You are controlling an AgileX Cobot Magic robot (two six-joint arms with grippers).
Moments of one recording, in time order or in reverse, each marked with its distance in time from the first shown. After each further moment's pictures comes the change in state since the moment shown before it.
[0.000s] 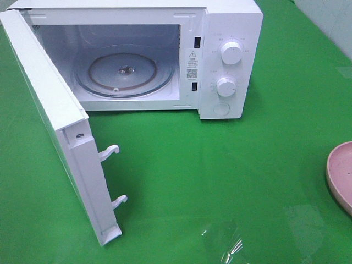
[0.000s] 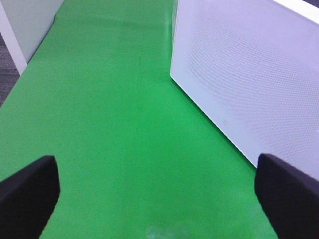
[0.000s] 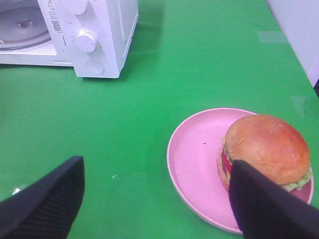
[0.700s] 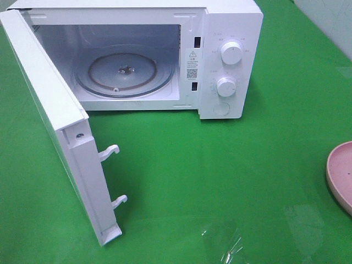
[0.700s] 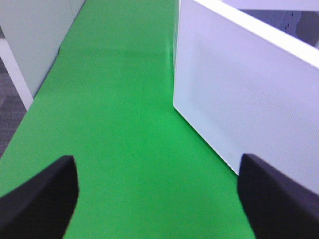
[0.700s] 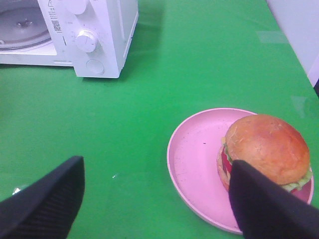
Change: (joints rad) left arm 0.000 0.131 -0.028 0.001 -0.186 0.044; right arm 0.000 0.000 0.000 0.000 0.000 0.000
